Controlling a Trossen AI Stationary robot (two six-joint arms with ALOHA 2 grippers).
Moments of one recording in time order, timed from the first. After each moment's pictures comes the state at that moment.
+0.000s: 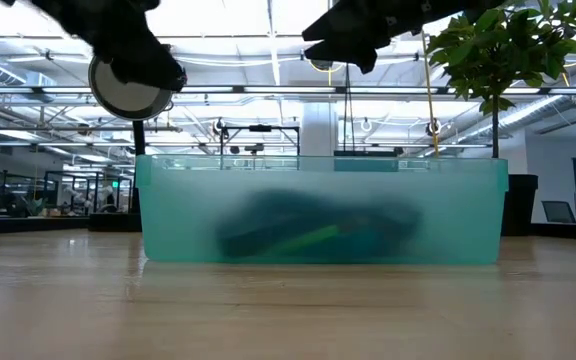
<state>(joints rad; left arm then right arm) -0.11 0.94 0.69 -0.33 -0.35 -0.19 -0.02 1.34 0.90 0.14 0.06 0.09</state>
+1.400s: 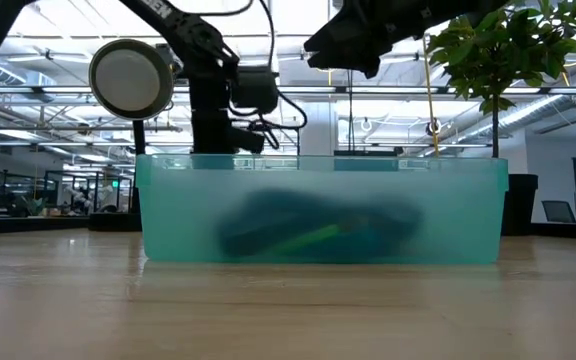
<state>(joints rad) 0.37 1.88 1.30 -0.79 -0.29 0.17 -0.03 1.34 0.88 0.13 0.11 0.09</state>
